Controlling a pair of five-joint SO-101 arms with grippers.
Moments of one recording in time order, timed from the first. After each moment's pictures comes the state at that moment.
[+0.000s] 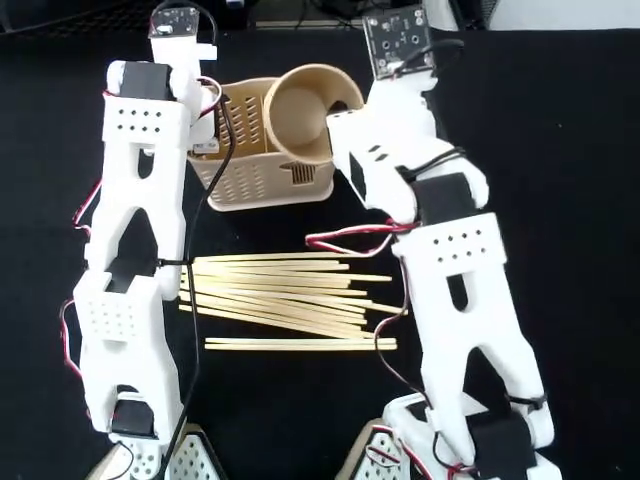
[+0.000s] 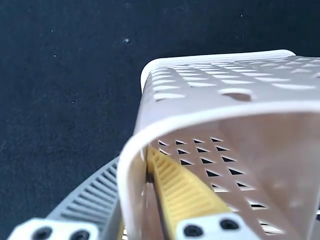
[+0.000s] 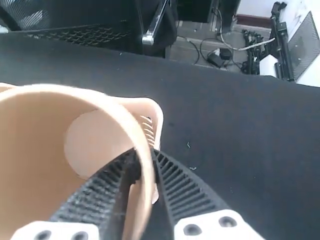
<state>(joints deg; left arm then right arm) 0.5 31.8 -52.0 99.6 7.6 -13.5 -21.8 15.6 48.0 2.5</state>
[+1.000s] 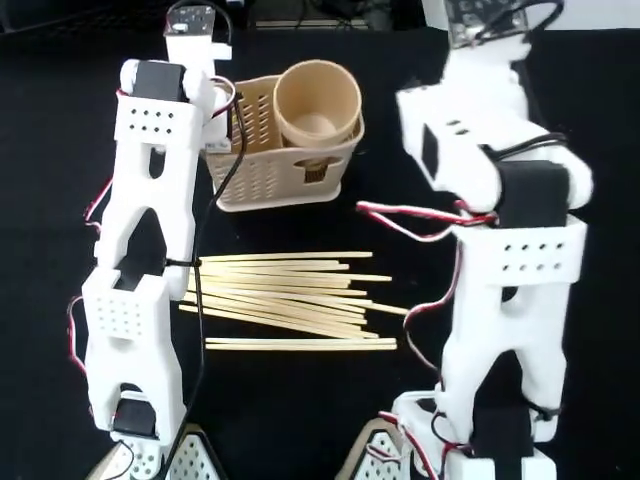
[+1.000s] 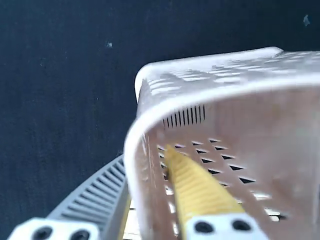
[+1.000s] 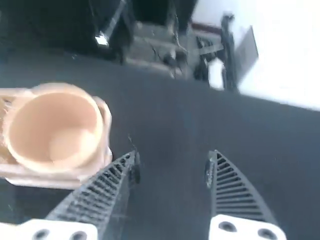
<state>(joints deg) 2.9 32.1 -56.4 100.2 7.7 -0.3 -18.2 -14.4 79.3 10.5</state>
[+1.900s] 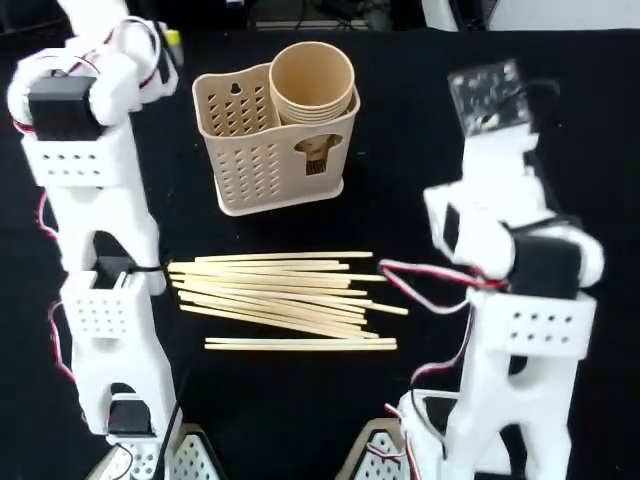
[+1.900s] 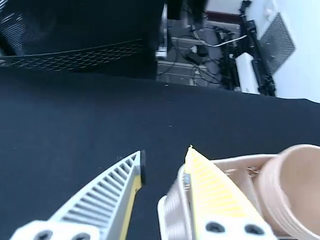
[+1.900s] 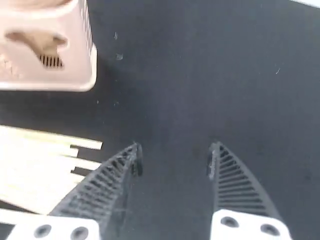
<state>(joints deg) -6.0 32.0 -92.5 100.8 7.6 5.3 -41.1 17.6 82.0 18.6</state>
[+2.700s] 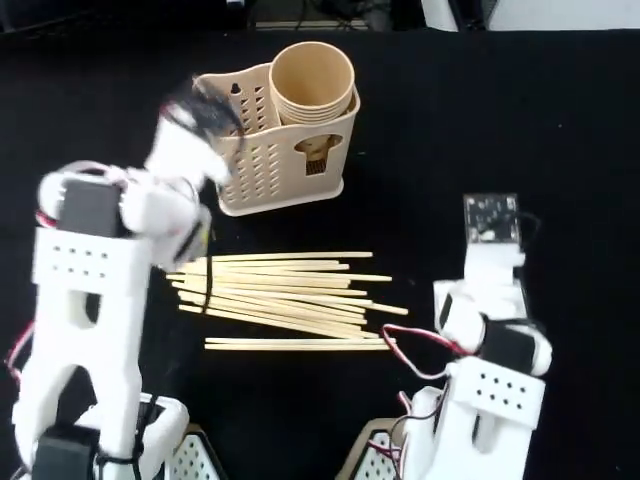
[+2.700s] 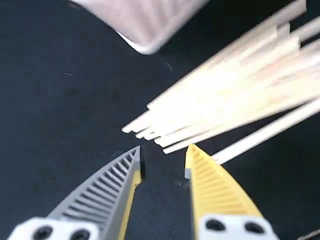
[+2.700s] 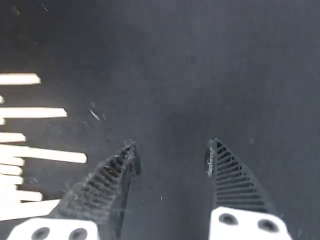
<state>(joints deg) 4.7 -29.0 14.1 92.8 -28.4 21.1 -67.9 73.0 62.2 18.9</state>
